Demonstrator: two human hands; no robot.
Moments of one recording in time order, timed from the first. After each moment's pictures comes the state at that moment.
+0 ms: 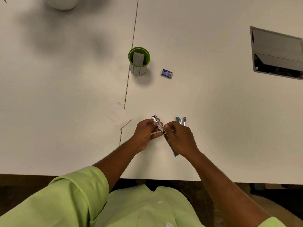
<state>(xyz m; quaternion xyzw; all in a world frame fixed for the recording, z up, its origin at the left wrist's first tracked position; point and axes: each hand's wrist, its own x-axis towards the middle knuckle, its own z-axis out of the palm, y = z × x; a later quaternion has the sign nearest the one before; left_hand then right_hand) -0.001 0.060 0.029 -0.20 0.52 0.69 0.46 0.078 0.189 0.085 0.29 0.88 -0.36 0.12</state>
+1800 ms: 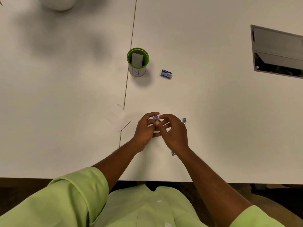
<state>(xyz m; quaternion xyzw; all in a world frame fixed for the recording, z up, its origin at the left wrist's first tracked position) -0.008 0.064 0.033 -0.10 0.61 0.67 0.41 0.056 0.176 0.064 0.29 0.87 -0.39 0.01</state>
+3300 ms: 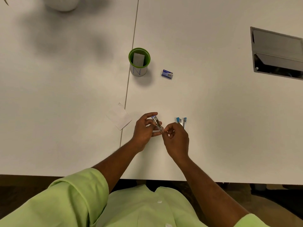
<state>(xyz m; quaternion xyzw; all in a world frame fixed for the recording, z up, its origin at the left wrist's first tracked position) -0.003 0.057 0.039 -0.12 0.62 0.67 0.39 0.086 0.164 0.048 0.35 0.85 -0.39 -0.04</state>
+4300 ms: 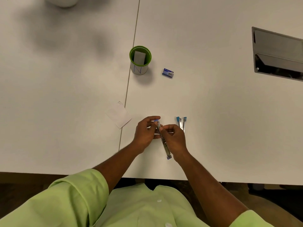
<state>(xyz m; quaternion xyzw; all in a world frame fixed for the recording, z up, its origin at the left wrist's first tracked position) 0.008 0.057 0.032 -0.10 0.66 0.64 0.38 0.078 0.164 0.049 0.45 0.69 -0.56 0.03</state>
